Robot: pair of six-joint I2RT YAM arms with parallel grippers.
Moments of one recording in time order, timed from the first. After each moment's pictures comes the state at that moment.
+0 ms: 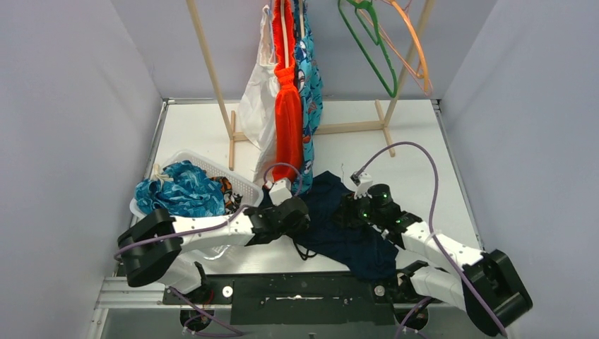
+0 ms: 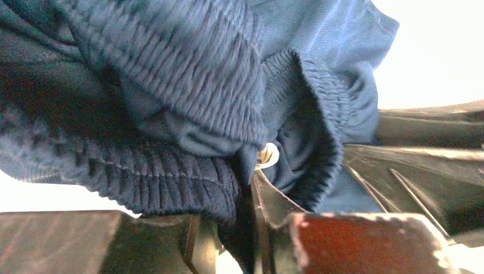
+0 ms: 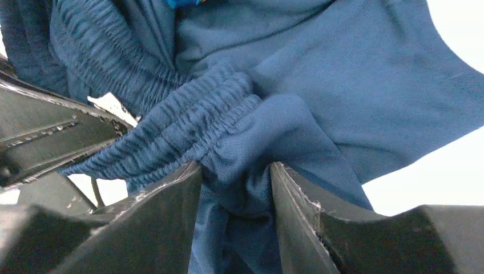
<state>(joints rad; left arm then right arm) -1.10 1.50 0.81 -0.20 -0.38 -1.25 0.50 1.03 0.36 0.05 -0.26 0.35</state>
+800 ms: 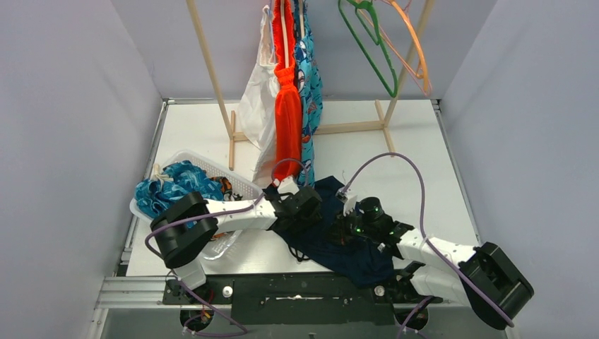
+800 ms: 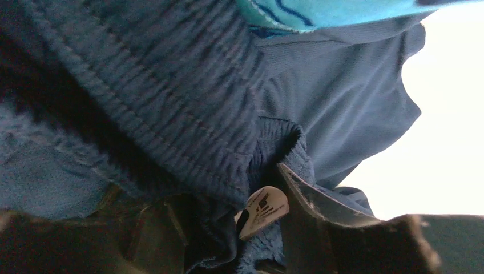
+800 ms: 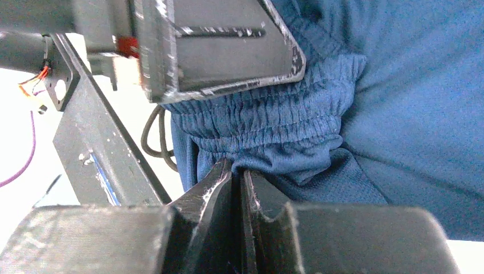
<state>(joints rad) -1.04 1.70 0.94 -0.26 -0.28 -1.42 0.65 1.12 0.27 0.20 -0.47 0.40</state>
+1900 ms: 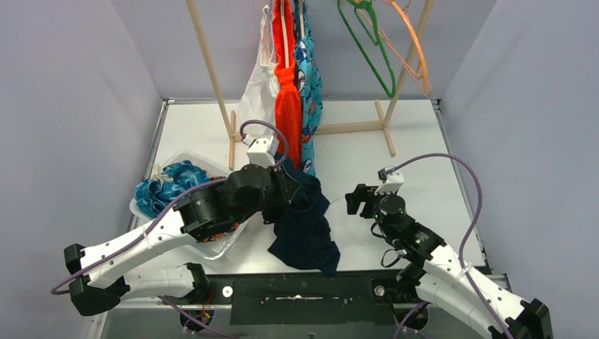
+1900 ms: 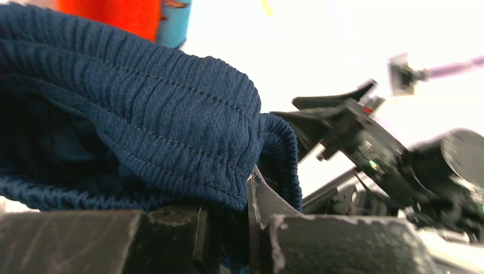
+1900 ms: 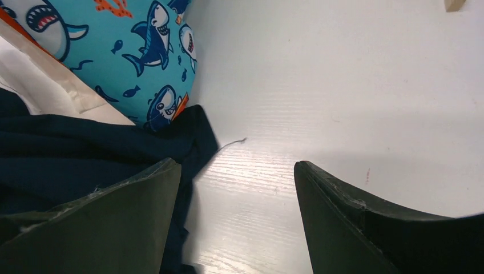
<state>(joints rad) -1.11 1.08 1.15 -0.53 -0.48 -0.81 0.67 0.65 0.39 -0.13 0.33 0.43</state>
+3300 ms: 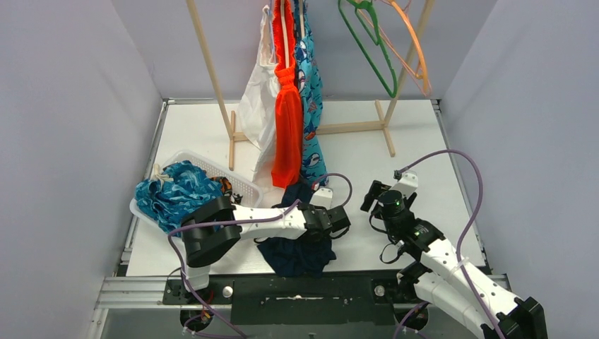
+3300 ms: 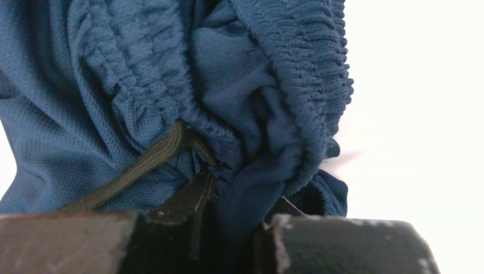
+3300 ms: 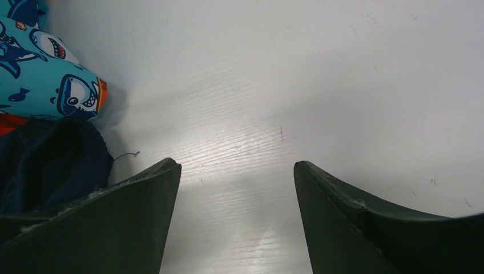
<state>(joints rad) -1.24 1.89 1.24 -0.65 -0.50 -0.96 0.56 0.74 0.44 -0.35 0.52 0.62</state>
